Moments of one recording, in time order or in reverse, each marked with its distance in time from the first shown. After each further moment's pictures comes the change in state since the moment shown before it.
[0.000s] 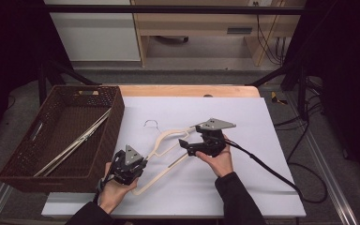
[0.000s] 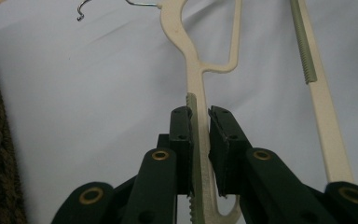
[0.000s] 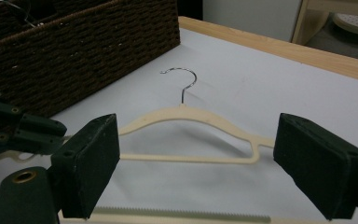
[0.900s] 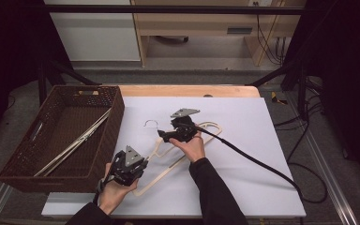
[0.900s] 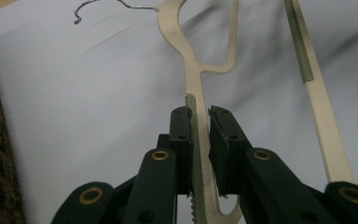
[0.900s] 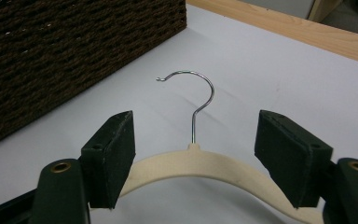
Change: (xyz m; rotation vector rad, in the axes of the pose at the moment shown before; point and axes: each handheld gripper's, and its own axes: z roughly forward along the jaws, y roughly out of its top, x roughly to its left) left arm -0.003 0.000 -0.002 -0.007 -0.010 0.007; right arm 0.009 0.020 0.098 0.127 -0.003 -0.006
